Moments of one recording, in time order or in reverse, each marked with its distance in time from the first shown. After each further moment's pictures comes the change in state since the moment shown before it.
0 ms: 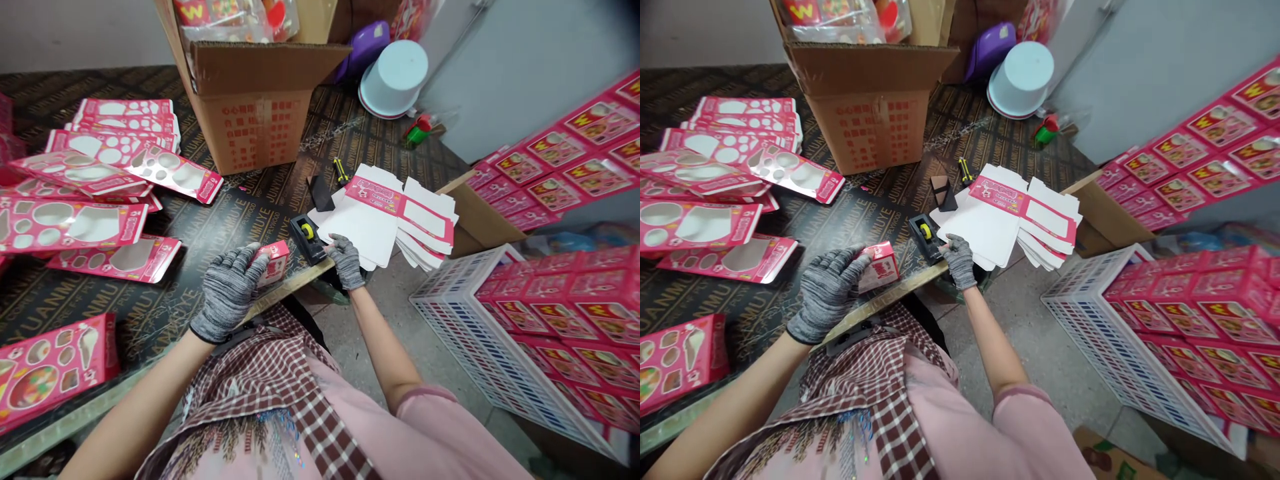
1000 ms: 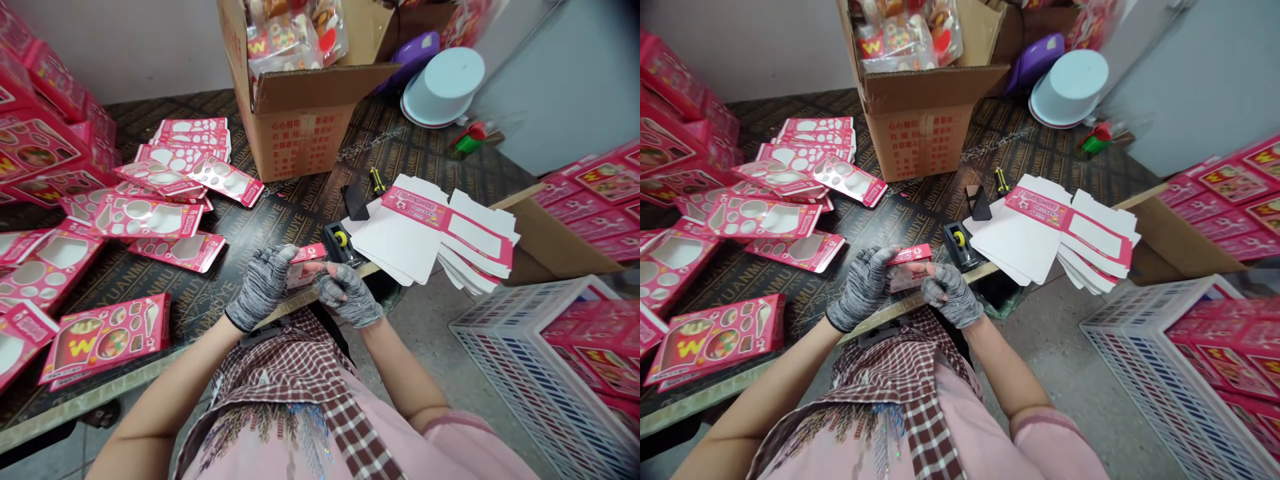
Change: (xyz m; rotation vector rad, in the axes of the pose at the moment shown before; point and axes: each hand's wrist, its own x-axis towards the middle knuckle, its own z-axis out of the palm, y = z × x) left_hand 0.001 -0.006 -0.004 -0.098 0.188 0.051; right_hand -0.070 -0.159 0.023 1.020 -0.816 0.428
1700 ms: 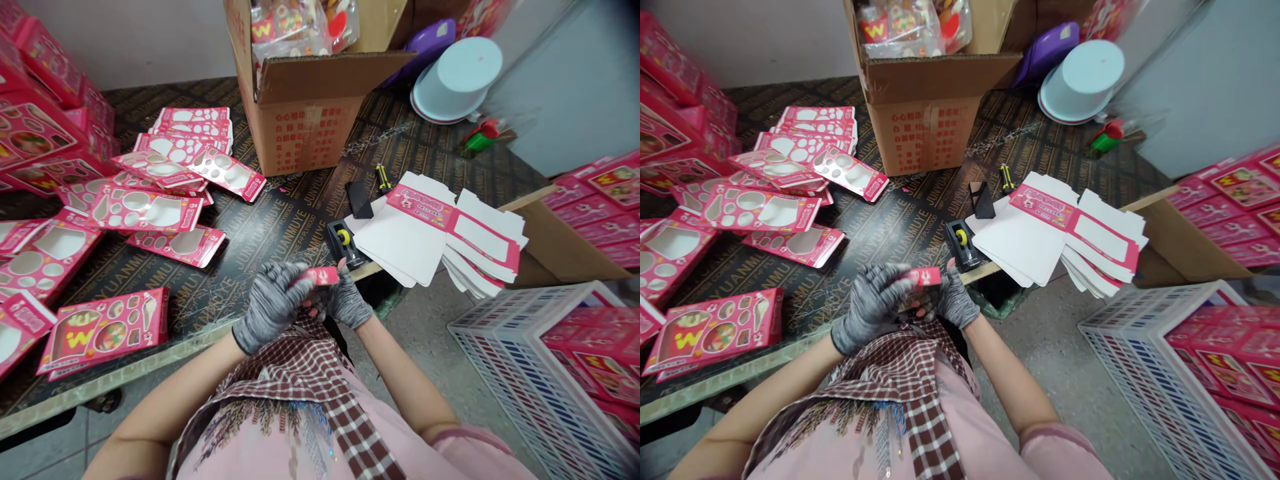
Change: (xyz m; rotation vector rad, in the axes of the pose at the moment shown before) left_hand -0.017 0.032 -0.009 -0.103 -0.121 -0.041; right_hand 0.010 0.040 -0.046 0.001 0.043 0.482
